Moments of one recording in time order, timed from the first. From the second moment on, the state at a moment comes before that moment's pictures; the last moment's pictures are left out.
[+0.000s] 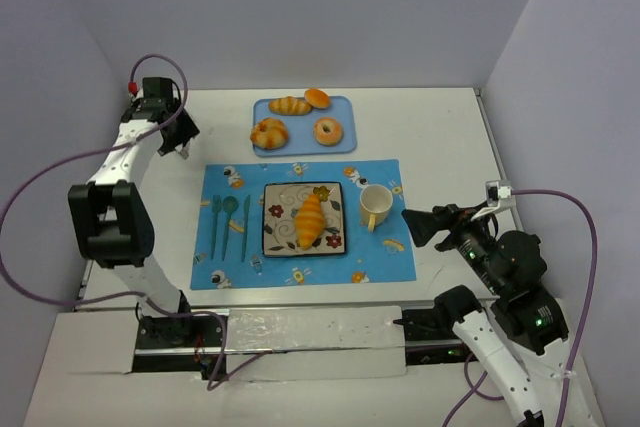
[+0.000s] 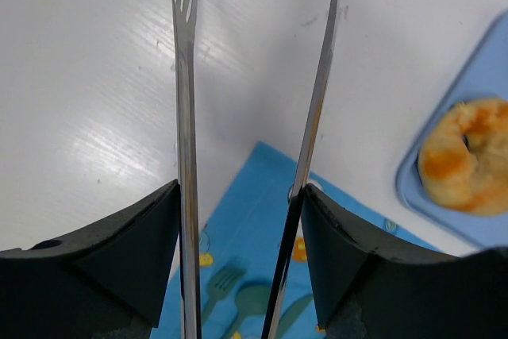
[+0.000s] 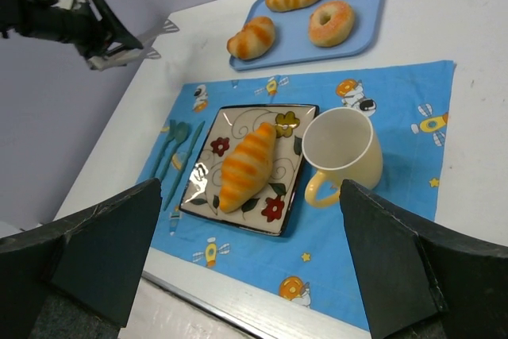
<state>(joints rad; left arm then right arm) 0.00 1.72 1.46 -0.63 -0.22 -0.52 0.39 0.22 0.75 -0.65 -0.03 0.52</state>
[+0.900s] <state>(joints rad) 0.09 2.27 1.90 -0.64 -0.33 -0.50 0.39 0.22 0.71 -0.60 -0.09 0.53</state>
